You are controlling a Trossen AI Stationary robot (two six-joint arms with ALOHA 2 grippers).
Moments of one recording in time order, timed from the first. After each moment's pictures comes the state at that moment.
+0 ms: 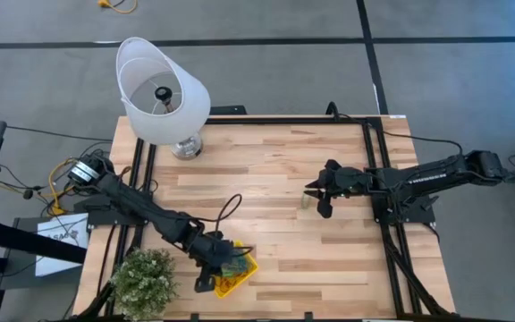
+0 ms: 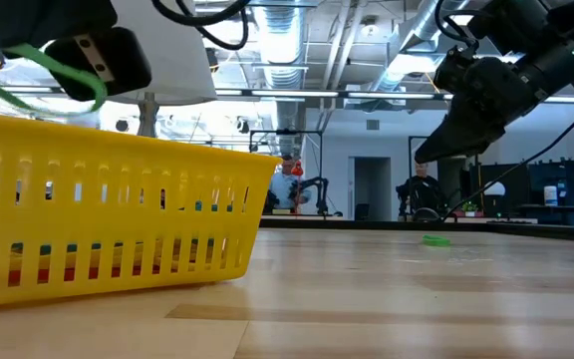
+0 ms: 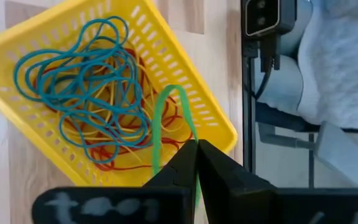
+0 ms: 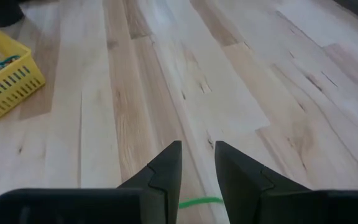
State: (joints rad) left arm -0.50 1.62 1.11 -0.46 0.21 -0.62; right arm 0.00 1.00 0.36 0.04 0.13 0.21
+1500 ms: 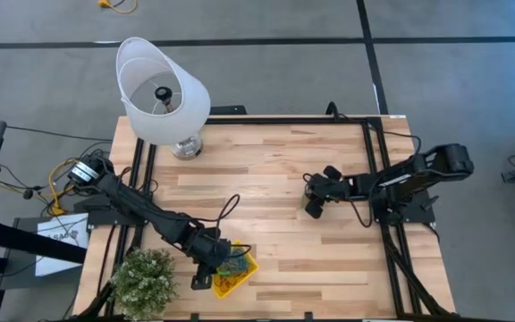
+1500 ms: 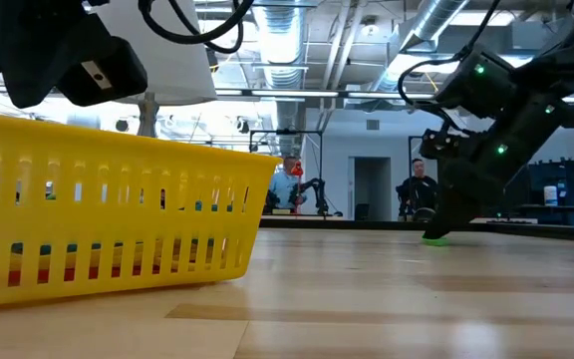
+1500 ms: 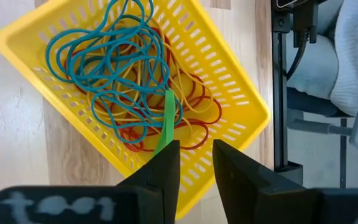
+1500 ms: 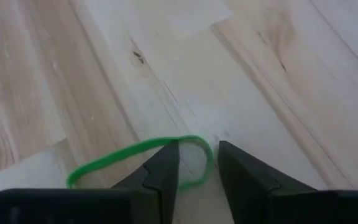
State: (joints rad) left arm -0.52 1.62 1.11 -0.55 0.17 -0.56; right arm -0.02 1.44 0.36 0.11 0.27 0.35
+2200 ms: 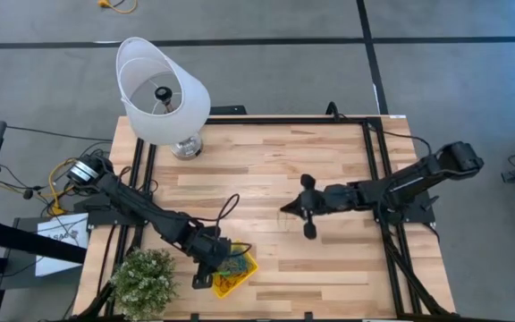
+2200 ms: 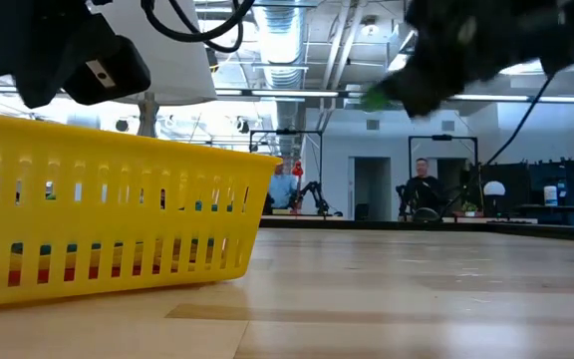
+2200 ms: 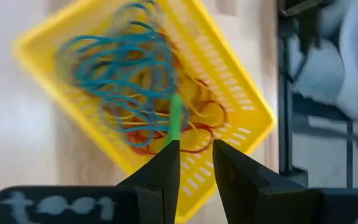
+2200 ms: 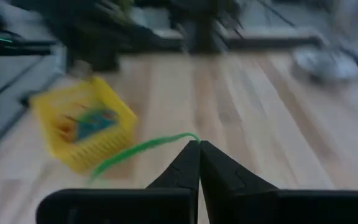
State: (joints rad) left arm -0.51 1.62 1.11 -0.55 0.14 -0.55; right arm 0.21 1.33 0.51 0.46 0.17 0.07
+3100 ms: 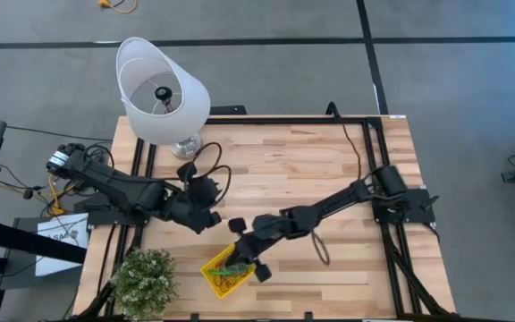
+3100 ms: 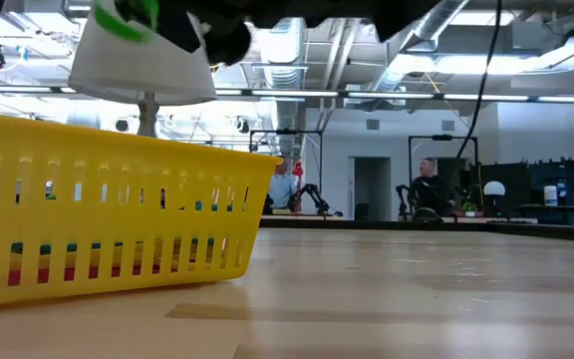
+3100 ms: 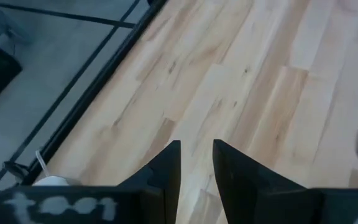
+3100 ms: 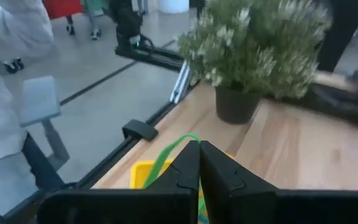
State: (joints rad) left arm -0.38 1.34 1.19 -0.88 -0.78 -0.56; right arm 0.31 2.04 1.34 0.39 -0.27 -0.13
